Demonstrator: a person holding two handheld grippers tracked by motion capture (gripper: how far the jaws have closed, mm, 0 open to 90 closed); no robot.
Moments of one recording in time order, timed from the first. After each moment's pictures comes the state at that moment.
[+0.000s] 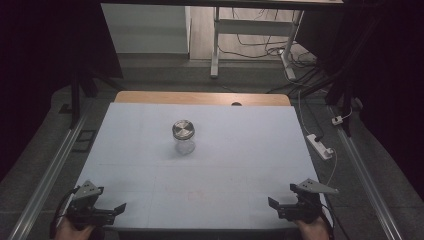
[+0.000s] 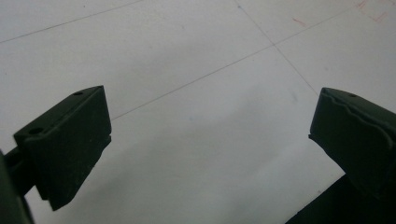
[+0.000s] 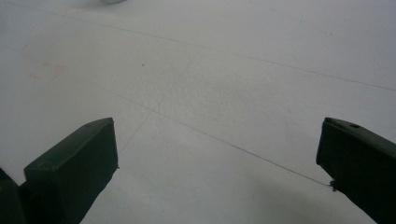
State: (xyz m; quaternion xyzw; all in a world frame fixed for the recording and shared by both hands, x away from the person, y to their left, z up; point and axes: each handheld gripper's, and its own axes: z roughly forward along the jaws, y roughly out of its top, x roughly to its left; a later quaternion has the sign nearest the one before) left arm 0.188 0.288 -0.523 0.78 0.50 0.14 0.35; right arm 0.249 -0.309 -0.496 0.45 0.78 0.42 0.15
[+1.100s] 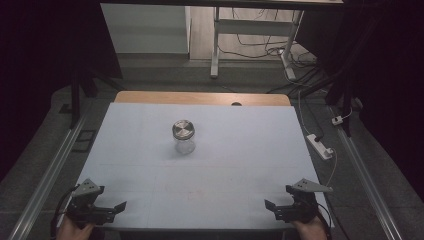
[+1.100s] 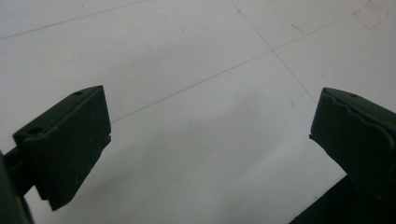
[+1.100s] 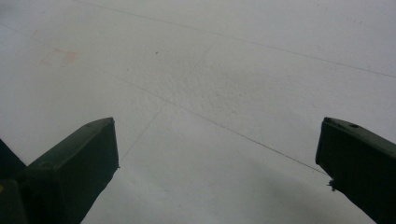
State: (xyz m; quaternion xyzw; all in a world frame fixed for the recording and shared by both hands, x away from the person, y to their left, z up) left arm 0.193 0.290 -0.522 0.78 0.50 0.12 0.36; right arm 0.249 -0.300 -0.498 0.44 0.79 0.41 0.13
